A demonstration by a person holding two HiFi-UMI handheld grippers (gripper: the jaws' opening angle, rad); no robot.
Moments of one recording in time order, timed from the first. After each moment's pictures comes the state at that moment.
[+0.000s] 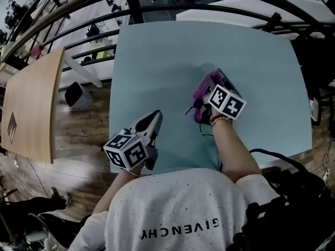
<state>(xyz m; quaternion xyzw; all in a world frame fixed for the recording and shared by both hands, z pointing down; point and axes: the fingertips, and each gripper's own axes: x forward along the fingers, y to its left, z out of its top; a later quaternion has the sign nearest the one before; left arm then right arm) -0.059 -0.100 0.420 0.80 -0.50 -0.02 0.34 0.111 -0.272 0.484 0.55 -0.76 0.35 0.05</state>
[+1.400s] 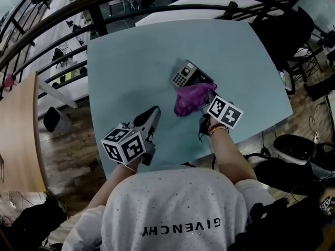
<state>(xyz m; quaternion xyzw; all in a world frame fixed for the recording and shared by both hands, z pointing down) -0.013 -0.098 0.397 0.87 -0.36 -0.03 0.34 0.211 -0.173 0.479 0.67 -0.65 0.36 0.04</state>
